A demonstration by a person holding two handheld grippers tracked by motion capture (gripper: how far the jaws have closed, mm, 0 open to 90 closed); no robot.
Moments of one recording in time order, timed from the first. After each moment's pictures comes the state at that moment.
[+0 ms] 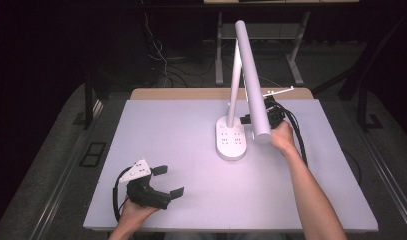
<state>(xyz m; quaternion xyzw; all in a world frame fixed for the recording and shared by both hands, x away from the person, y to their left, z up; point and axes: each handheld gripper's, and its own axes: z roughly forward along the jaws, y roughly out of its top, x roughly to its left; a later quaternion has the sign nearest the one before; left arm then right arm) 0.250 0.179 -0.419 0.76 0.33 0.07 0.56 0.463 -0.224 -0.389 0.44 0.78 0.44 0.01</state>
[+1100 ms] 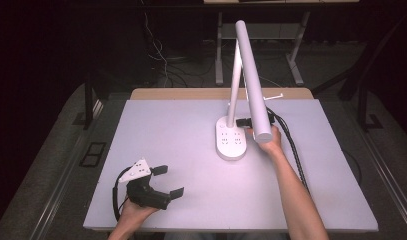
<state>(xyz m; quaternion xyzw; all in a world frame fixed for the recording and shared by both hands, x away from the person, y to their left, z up) 0.249 0.179 -0.418 0.76 0.32 0.07 0.56 0.483 -0.207 -0.433 0.47 0.76 0.44 0.00</state>
